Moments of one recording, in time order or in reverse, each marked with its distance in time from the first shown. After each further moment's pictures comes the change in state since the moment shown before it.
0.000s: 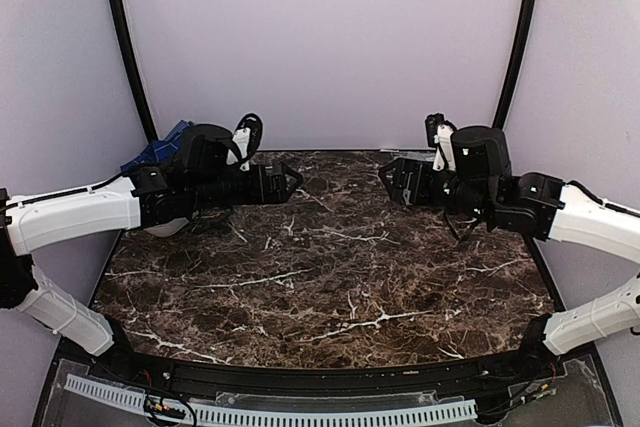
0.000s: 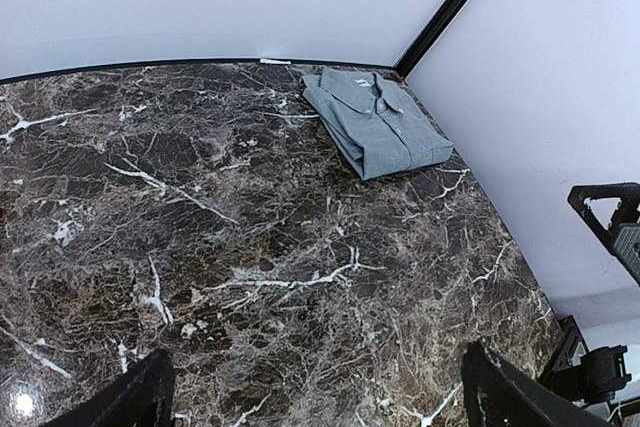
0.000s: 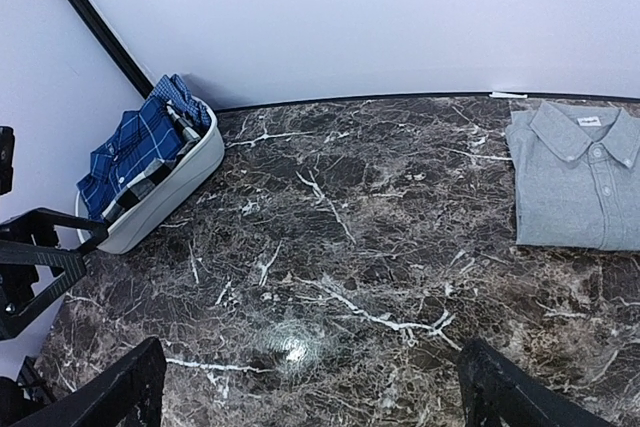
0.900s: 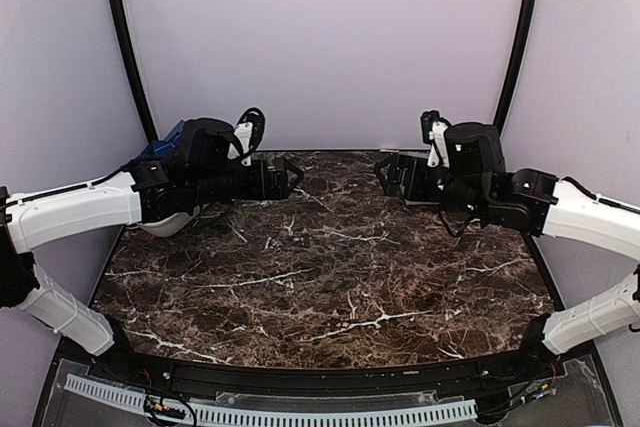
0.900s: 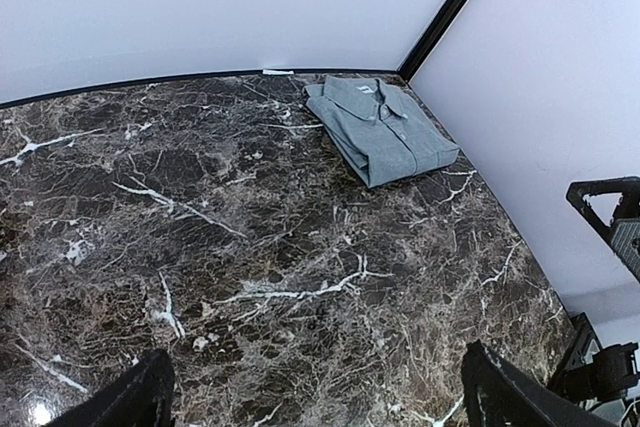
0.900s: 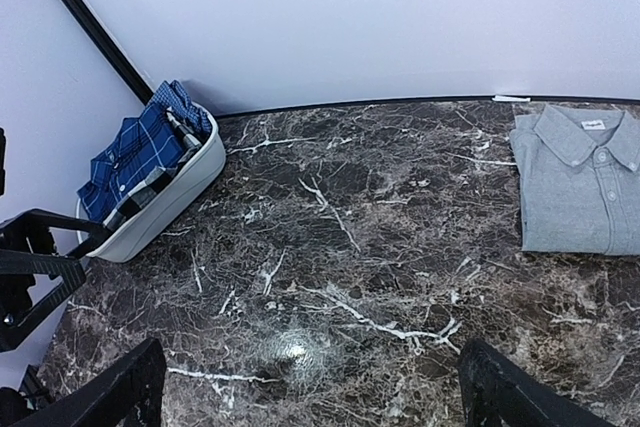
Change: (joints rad) left arm 0.000 0.013 0.045 -0.026 -0.015 0.050; right arm 0.000 0.039 0.033 0.011 0.008 0.009
